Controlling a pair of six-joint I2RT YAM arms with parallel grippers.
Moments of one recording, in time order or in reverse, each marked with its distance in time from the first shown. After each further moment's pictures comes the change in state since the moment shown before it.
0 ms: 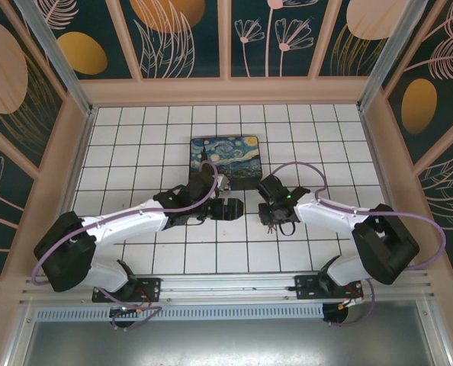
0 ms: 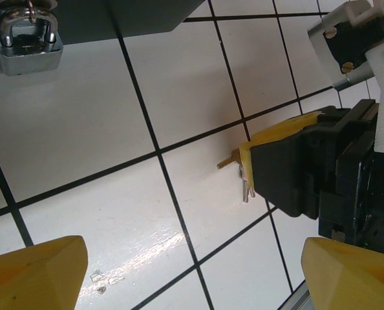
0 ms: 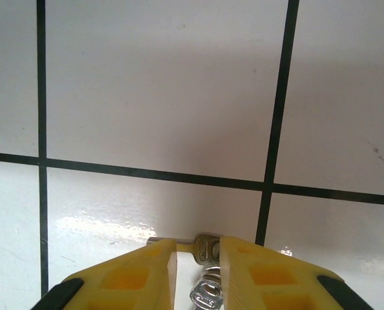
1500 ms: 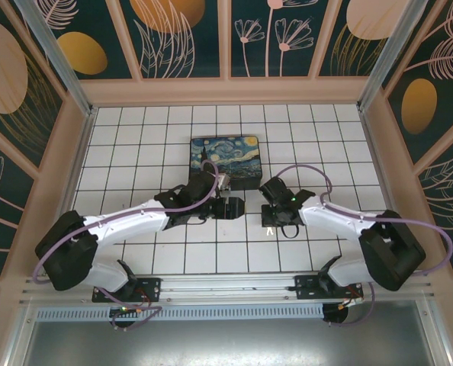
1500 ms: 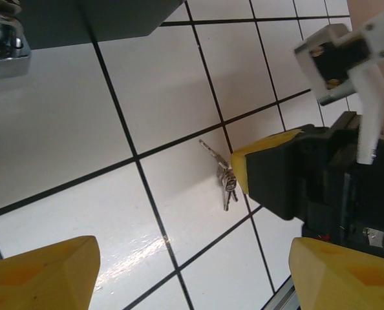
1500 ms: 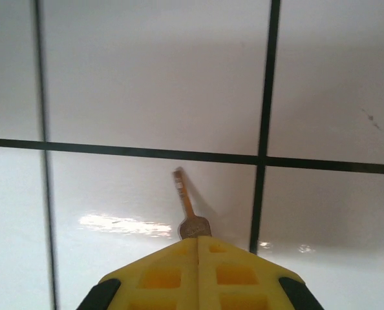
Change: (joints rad) left arm -0.002 0.021 -0.002 0.061 0.038 -0.023; right arm -0.010 -0.076 -0.039 0.000 -0.040 0.047
